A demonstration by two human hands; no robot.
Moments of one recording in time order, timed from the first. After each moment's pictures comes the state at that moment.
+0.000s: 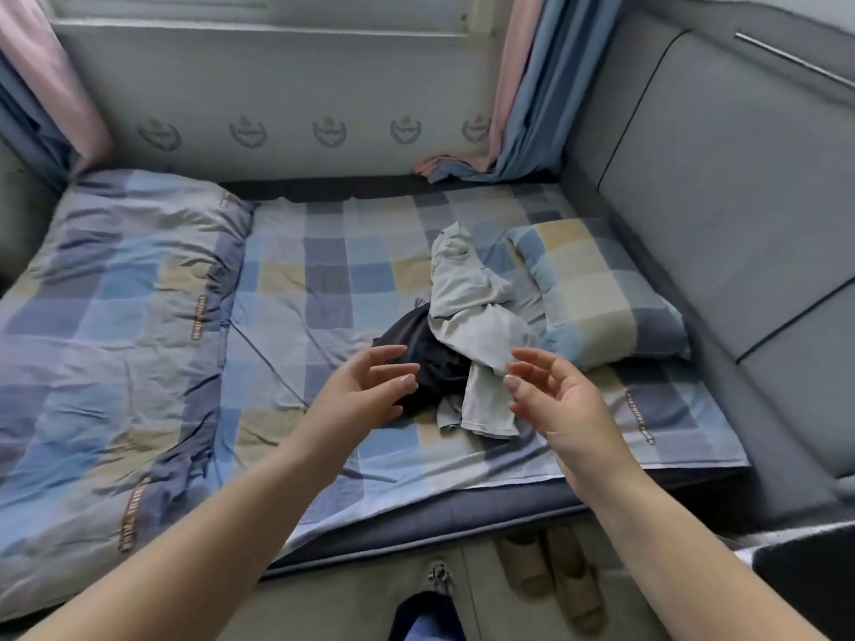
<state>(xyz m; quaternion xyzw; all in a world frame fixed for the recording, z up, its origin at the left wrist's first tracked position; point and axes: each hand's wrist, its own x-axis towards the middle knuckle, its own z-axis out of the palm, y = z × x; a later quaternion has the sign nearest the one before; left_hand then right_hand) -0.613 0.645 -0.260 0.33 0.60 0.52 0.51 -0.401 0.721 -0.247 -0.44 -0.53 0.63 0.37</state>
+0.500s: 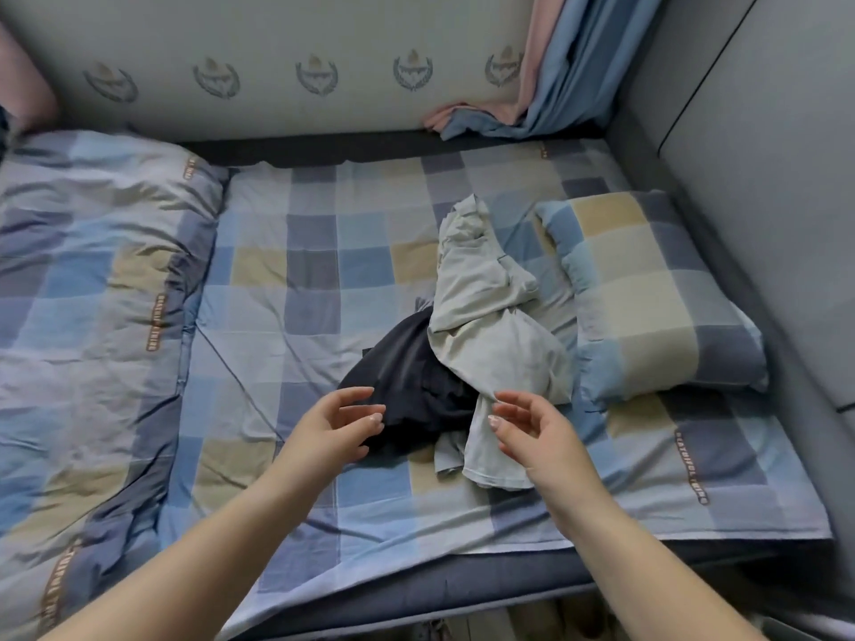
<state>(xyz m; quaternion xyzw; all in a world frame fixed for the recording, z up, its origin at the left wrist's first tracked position) -0.662 0.822 -0.368 0.19 0.70 0.45 0.52 -0.448 0.917 -0.362 -0.51 -0.51 0.65 0.24</state>
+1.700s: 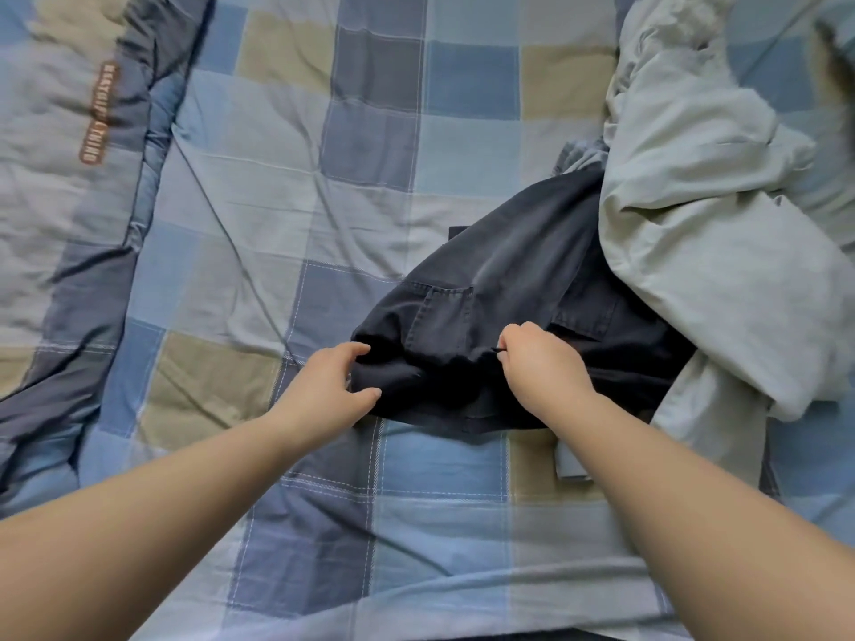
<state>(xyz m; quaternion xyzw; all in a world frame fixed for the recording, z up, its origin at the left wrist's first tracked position) -0.815 0.832 -0.757 0.31 0.84 0.18 0.40 -0.638 1.009 -0.771 -0.38 -0.90 0.17 -0.15</state>
